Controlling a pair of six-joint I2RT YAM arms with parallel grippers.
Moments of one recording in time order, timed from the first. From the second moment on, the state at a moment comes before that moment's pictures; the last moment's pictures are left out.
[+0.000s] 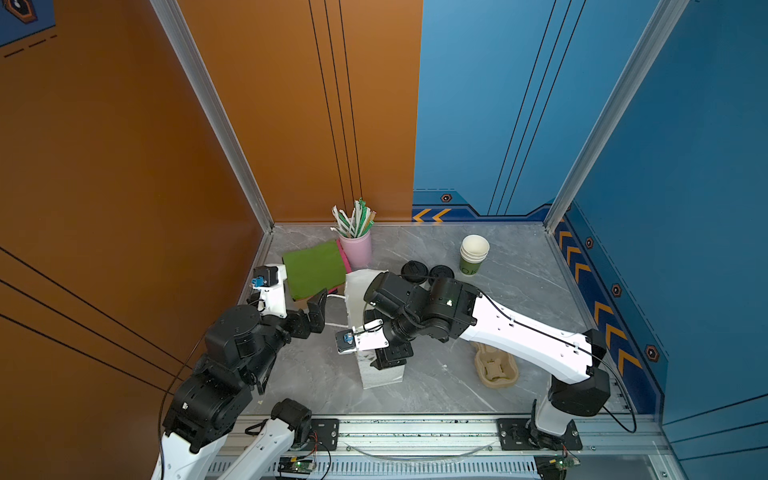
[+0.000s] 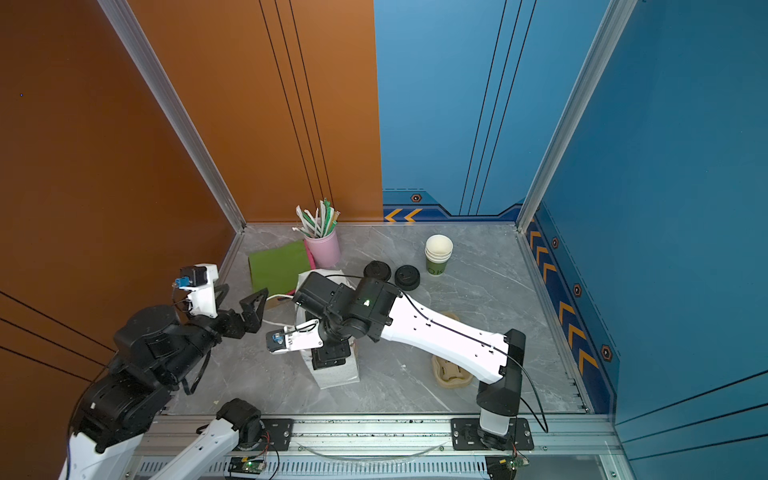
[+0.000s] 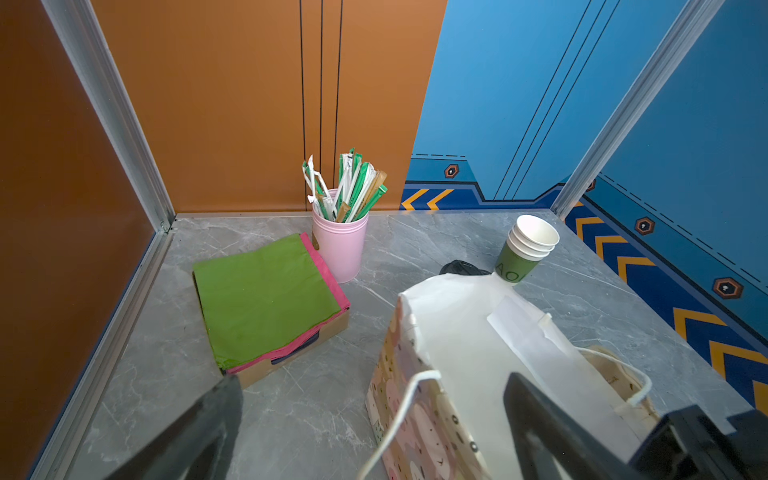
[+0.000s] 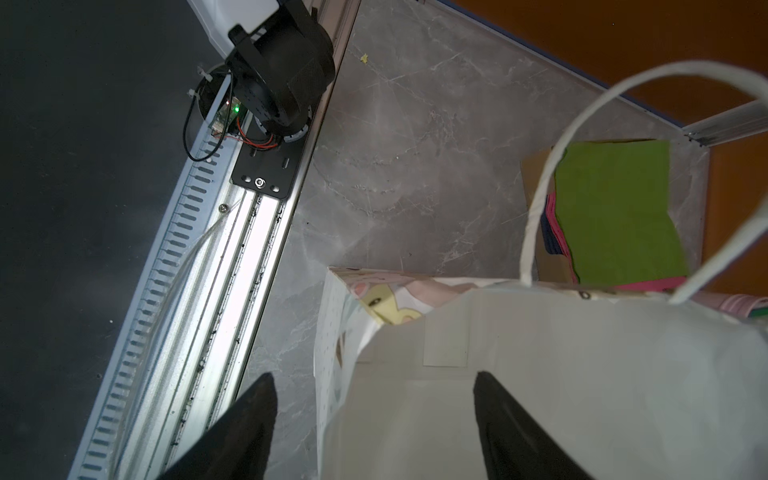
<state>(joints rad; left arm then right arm) -0.42 0.61 1.16 -0.83 -0.15 -0.20 1.21 1.74 1.98 -1.19 -0.17 -0.64</state>
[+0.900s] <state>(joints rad) -0.37 1.56 1.82 -1.27 0.26 0.34 0.82 1.22 1.41 -1.00 0.04 0.13</state>
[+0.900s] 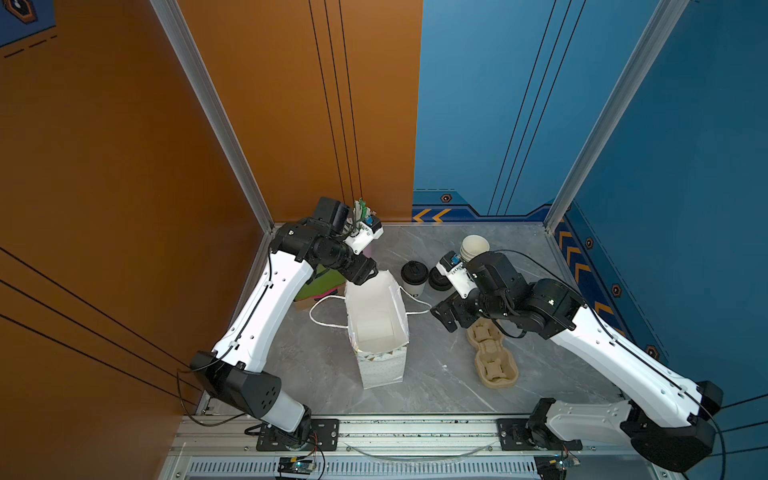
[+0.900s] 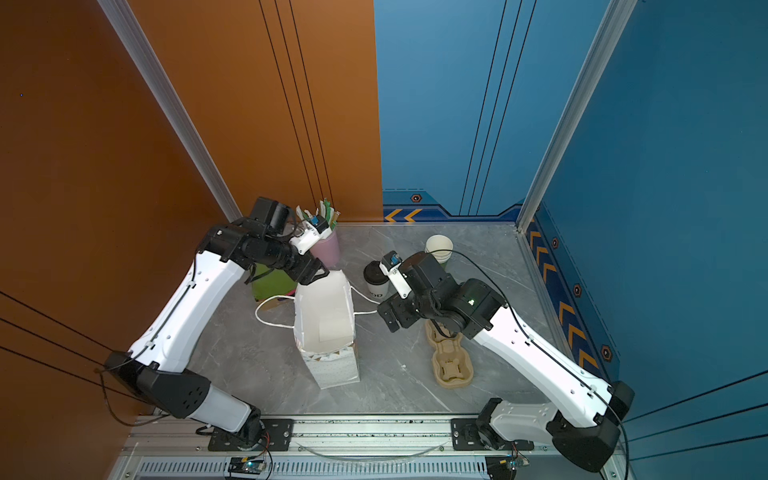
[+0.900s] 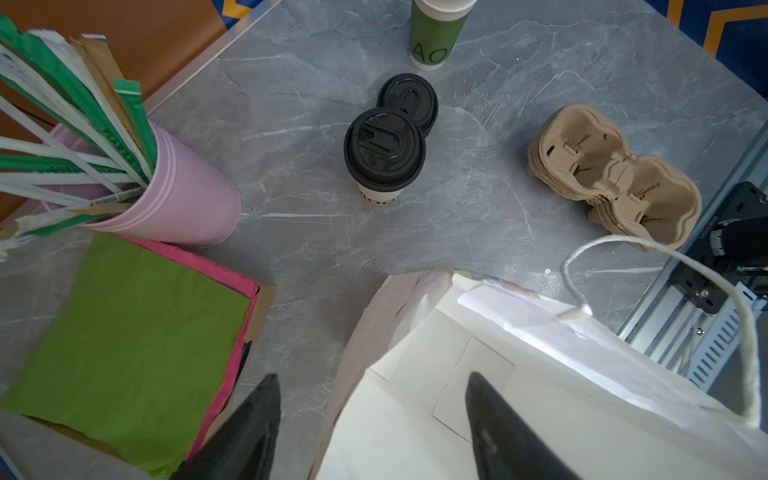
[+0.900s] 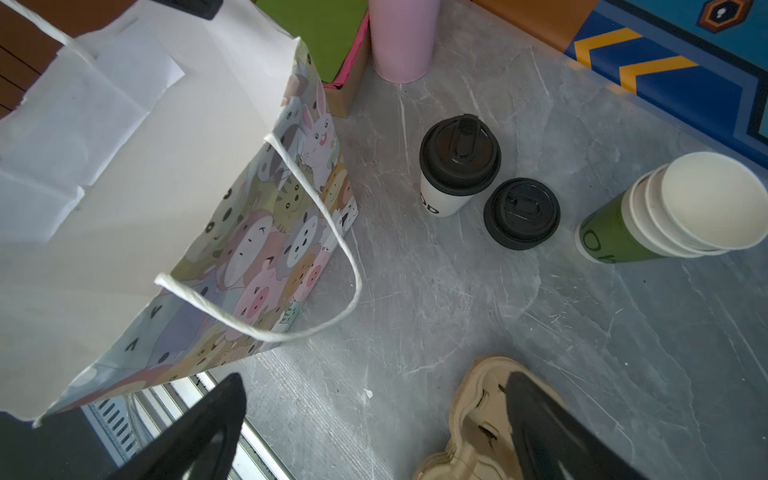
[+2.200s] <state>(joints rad) -0.29 1.31 1.54 -1.31 0.06 0.01 0.63 1.19 1.16 -1.00 0.16 0.27</state>
